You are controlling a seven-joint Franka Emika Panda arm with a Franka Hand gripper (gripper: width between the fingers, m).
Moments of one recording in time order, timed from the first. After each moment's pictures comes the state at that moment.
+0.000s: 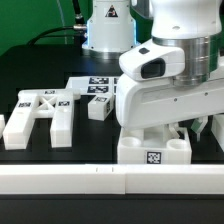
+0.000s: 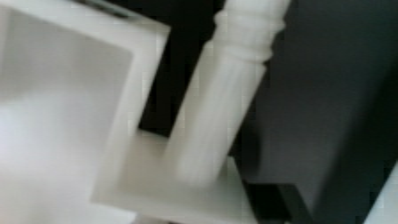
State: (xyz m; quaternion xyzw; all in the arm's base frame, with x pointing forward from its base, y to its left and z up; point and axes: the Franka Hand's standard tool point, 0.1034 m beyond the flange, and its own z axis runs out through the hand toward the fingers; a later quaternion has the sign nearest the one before) arm 0.608 0.077 0.007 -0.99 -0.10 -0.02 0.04
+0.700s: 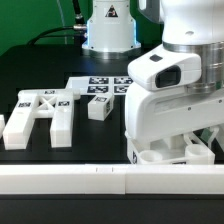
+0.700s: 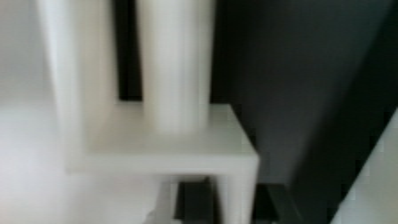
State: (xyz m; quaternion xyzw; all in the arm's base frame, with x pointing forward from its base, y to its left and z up) arm 0.639 0.089 0.007 -0.99 -0.13 -0.02 0.04
